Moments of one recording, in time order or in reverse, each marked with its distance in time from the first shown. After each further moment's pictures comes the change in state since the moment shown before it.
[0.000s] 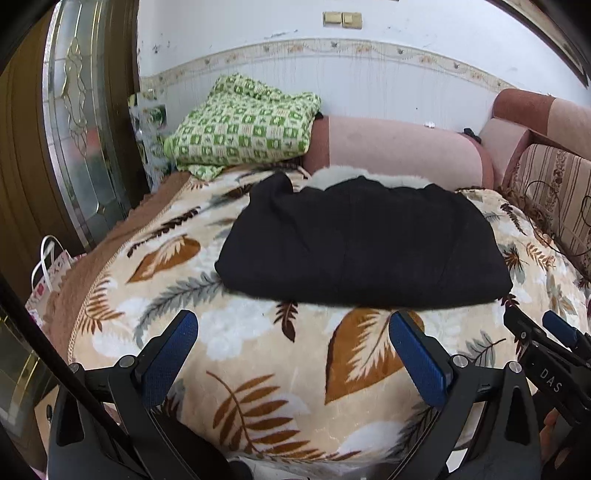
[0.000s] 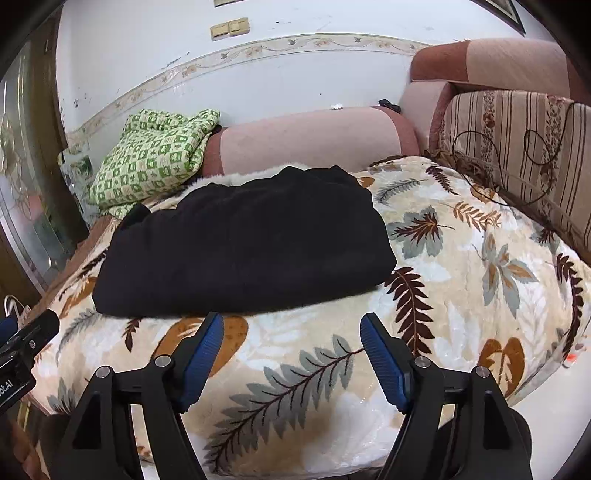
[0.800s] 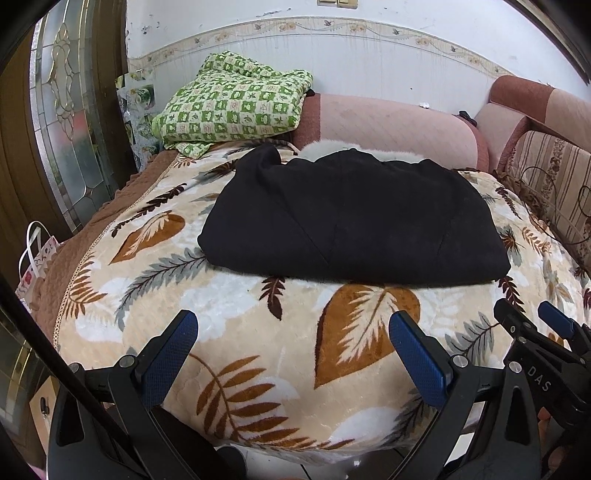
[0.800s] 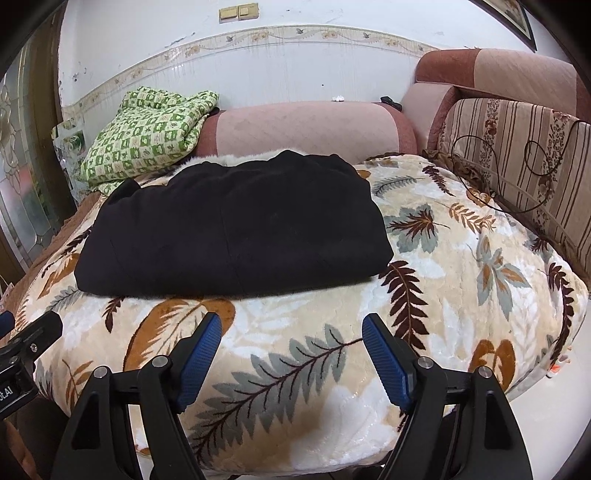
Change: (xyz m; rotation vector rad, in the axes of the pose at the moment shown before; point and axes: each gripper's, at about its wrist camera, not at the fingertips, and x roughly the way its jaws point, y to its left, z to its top) left arm 0.016 -0.007 -0.009 0.003 0.076 -0.034; right arm 0.012 0.008 -0.008 -0.051 0.045 -0.054
